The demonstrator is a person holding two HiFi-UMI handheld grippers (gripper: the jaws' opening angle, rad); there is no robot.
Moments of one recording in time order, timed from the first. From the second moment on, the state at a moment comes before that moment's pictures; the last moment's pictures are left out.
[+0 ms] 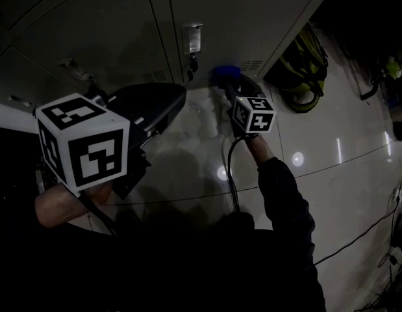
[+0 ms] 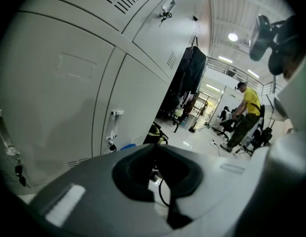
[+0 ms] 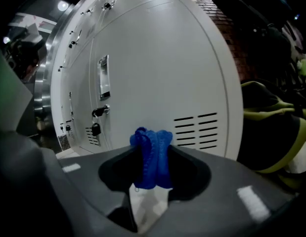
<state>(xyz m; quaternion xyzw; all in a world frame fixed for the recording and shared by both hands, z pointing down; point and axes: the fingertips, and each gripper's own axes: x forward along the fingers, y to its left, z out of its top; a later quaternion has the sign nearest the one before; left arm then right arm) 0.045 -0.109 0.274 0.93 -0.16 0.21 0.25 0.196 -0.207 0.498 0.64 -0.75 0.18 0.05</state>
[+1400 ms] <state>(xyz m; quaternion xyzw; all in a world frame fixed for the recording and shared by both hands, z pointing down) 0.032 -0.111 0.263 0.93 -0.16 0.20 0.25 0.116 -0.201 0.514 0.58 -0.79 0.20 0.07</state>
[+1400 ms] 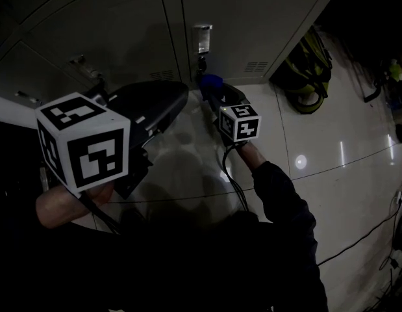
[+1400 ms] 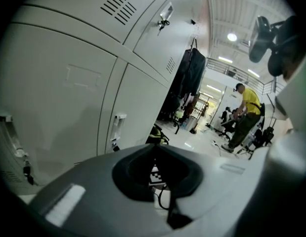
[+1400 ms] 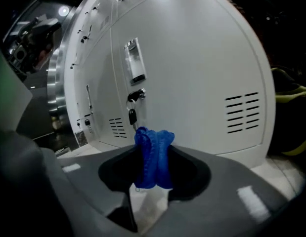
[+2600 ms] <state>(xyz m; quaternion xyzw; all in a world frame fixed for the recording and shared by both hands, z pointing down) 0.041 -0.112 0.275 0.93 -0.16 0.22 0.25 0.313 -0.179 0.539 0.68 -0.68 0.26 0.07</state>
